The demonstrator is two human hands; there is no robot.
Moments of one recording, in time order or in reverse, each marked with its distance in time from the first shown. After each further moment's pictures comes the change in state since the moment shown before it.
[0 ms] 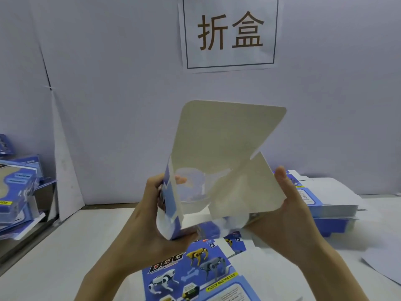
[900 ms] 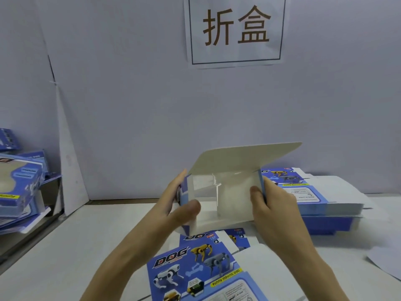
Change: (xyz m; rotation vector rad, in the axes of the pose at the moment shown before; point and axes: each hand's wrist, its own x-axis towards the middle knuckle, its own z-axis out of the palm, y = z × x) left_hand 0.016 -0.009 0.011 -0.453 -0.027 -0.517; right_hand 0.004 0.017 0.008 -1.331 0.614 -0.160
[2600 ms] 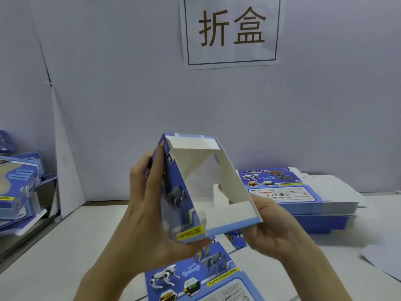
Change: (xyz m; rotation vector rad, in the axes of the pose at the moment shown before) left_hand -0.019 0.022 0.003 0.704 0.239 0.575; right_hand 0.007 0.006 -0.004 1.466 -0.654 0.793
